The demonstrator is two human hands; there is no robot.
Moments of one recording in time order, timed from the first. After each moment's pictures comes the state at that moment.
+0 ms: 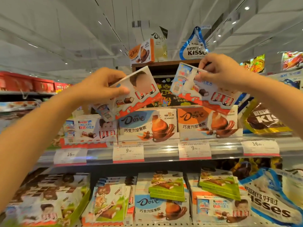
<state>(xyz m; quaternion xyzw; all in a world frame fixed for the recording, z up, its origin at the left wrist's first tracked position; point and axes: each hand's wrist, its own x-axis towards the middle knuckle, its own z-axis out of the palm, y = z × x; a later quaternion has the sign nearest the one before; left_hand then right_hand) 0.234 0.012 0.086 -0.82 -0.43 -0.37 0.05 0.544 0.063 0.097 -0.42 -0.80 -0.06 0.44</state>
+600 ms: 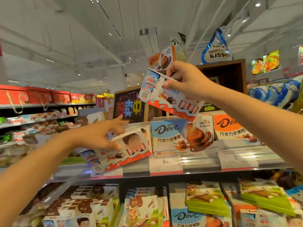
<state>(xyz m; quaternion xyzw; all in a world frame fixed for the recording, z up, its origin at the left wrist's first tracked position) 0.112 0.020 0.041 -0.83 -0.55 -0.10 0.04 0.393 0.067 0.101 -0.28 -0.83 0.01 0.49</state>
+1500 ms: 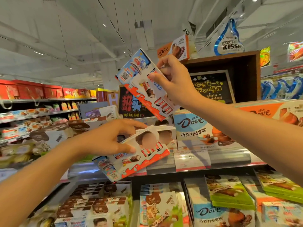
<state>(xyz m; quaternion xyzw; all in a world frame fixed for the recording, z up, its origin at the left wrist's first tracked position) 0.077 0.019 0.022 -0.89 -0.43 -0.17 0.00 0.282 0.078 0.076 -0.17 -0.77 0.07 0.61</state>
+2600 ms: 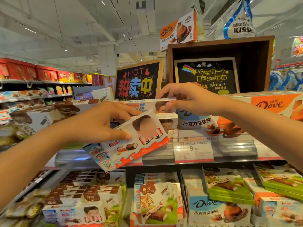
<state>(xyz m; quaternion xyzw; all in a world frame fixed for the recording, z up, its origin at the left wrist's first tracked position) 0.076 0.021 0.017 -0.88 -0.42 -0.23 0.00 0.326 0.097 0.035 -0.24 -0.93 0.03 0.30</state>
